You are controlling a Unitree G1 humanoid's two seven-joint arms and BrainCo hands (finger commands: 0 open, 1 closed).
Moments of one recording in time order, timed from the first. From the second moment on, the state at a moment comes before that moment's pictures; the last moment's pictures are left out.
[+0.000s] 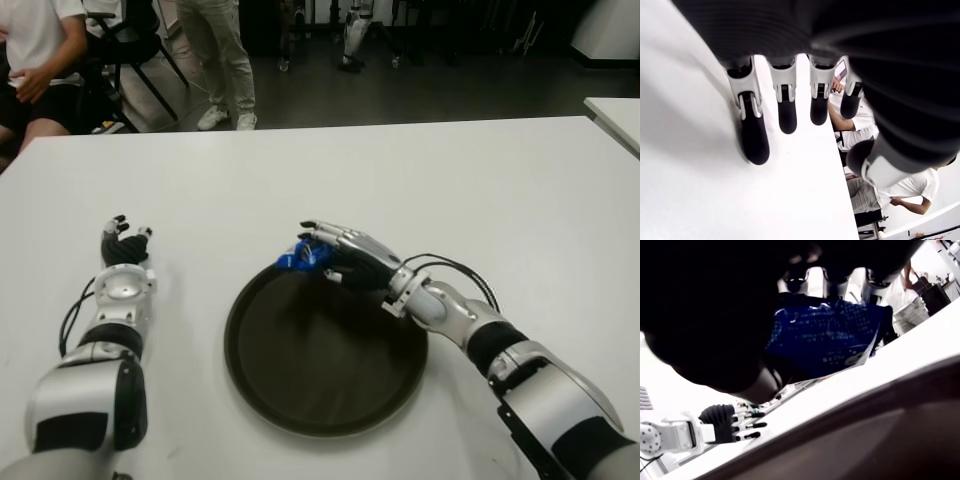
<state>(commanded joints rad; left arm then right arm) -0.69 0.28 0.20 1.34 0.07 -0.16 0.27 -0.66 -0.15 0.52 1.09 -0.63 -0.86 -0.20</state>
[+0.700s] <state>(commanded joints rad) -0.69 0.28 0.20 1.34 0.07 -0.16 0.28 -0.57 -0.24 0.51 0.96 -0.62 -0.93 -0.19</state>
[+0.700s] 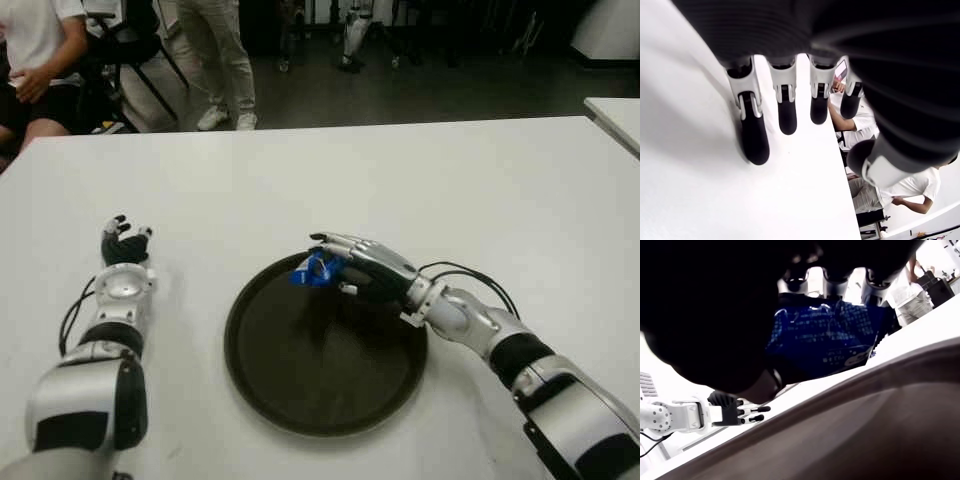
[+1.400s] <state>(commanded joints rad) -0.68 0.28 0.21 1.34 0.07 -0.16 0.27 -0.46 -0.33 0.44 0.73 -0.27 -0.94 0.23</state>
